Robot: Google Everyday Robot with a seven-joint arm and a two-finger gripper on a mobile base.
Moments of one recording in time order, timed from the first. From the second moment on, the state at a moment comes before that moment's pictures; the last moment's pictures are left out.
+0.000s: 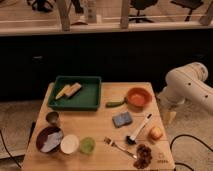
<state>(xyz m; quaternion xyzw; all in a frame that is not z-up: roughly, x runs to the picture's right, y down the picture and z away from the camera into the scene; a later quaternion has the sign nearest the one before) 0.292 0.110 0.681 -0.28 0.02 0.03 0.96</state>
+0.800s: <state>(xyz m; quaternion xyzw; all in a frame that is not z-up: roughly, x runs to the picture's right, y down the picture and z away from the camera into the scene) 0.289 0.114 0.685 -0.28 0.03 0.02 0.96</state>
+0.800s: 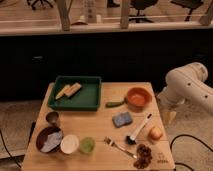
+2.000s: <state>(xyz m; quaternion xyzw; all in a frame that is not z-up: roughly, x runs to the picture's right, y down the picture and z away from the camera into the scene) 0.225 0.143 0.741 -0.28 0.00 -0.08 0.96</state>
